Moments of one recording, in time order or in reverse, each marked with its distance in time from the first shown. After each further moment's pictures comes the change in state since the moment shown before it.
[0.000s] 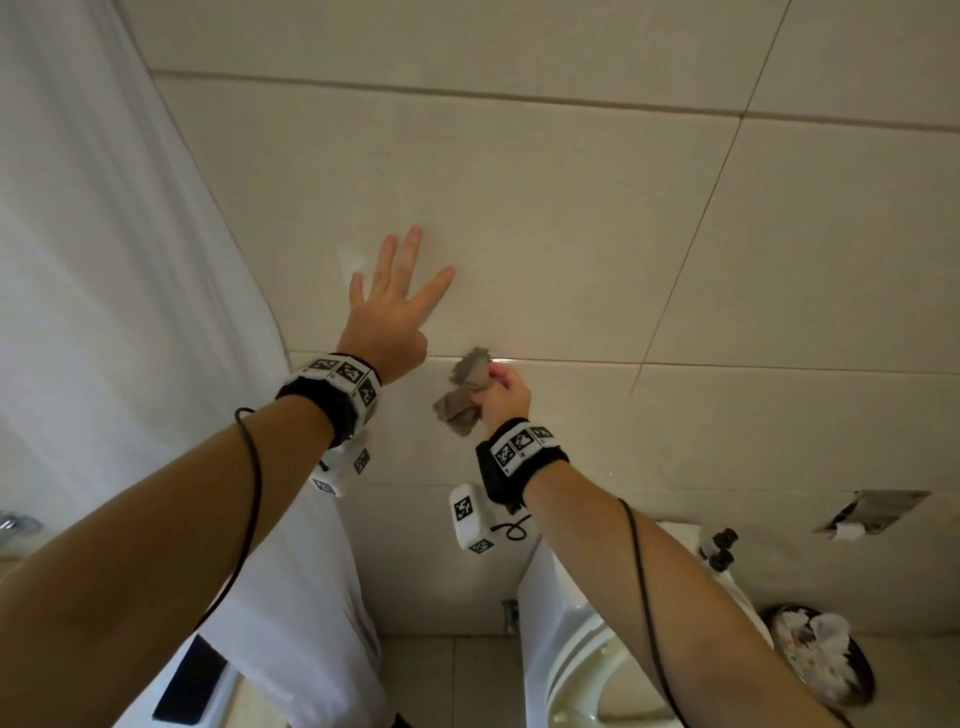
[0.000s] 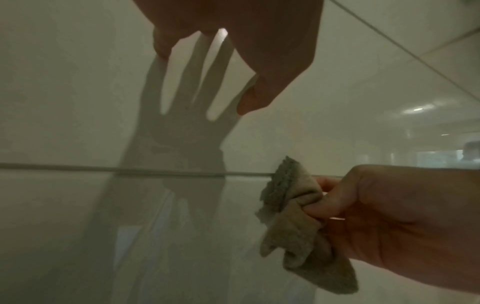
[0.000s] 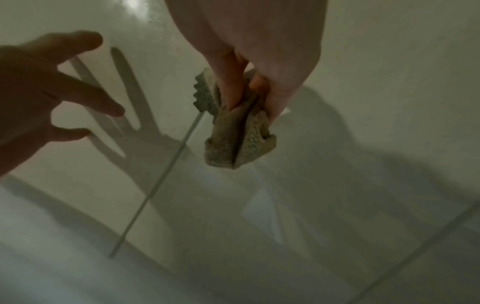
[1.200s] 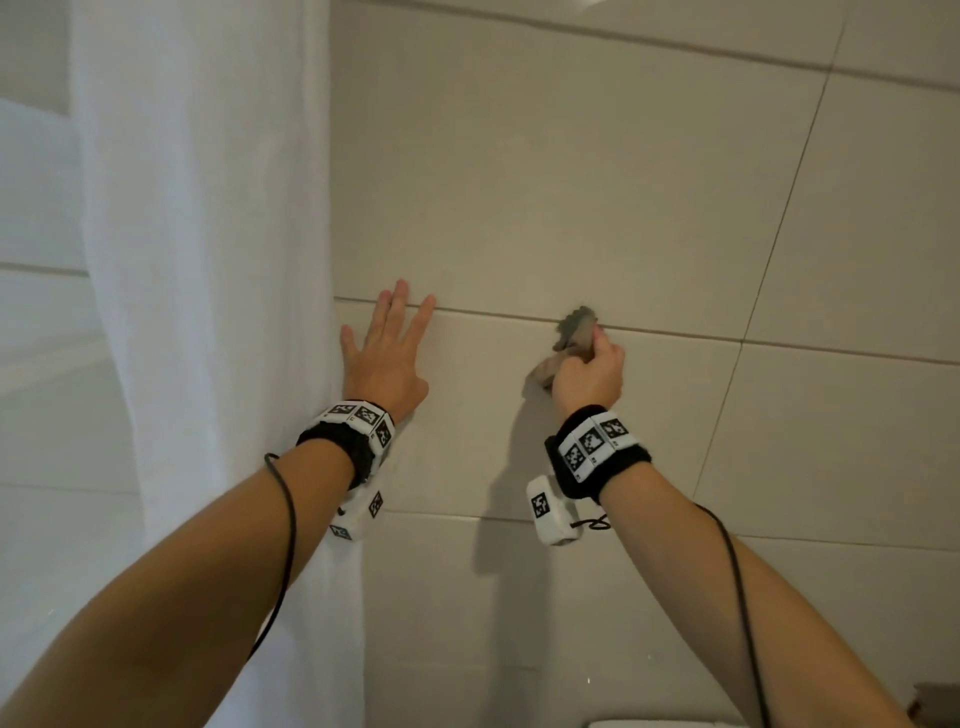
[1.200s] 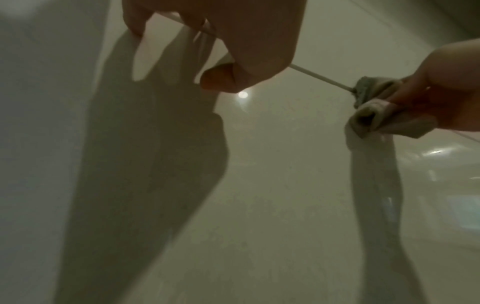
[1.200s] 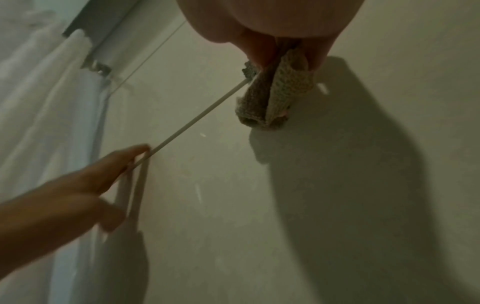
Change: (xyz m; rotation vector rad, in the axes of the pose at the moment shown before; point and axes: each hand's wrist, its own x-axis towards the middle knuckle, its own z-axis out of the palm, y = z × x) left_hand 0.055 -0.091 -0.124 0.009 0.160 -0.251; right_hand -0.026 -0.225 0.077 -0.316 0.330 -0.690
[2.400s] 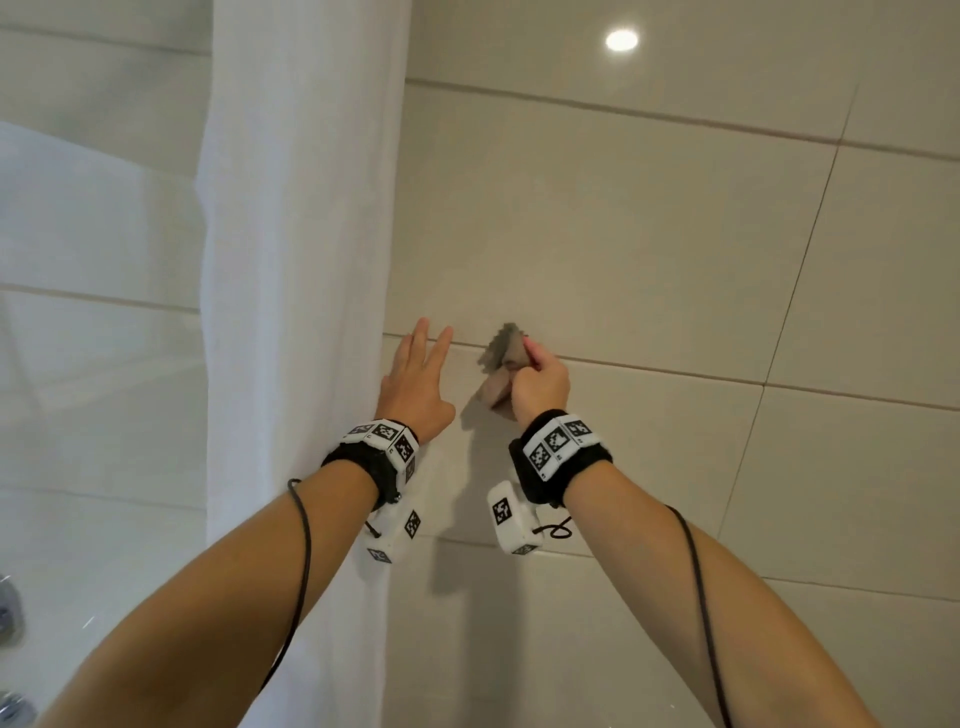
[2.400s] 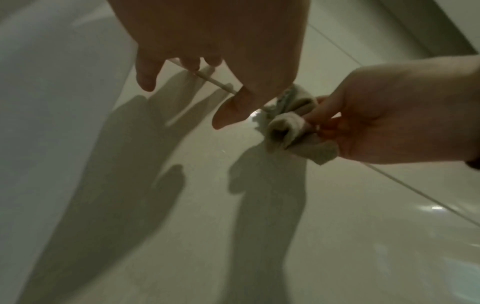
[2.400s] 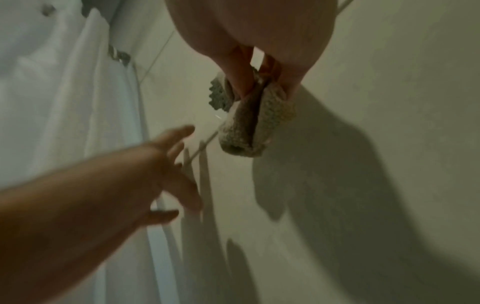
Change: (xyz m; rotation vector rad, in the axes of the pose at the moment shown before) left_hand -0.004 -0.017 -0.023 -0.291 -0.091 -0.037; right_hand -0.045 -0.056 0.063 0.188 -0.307 0.012
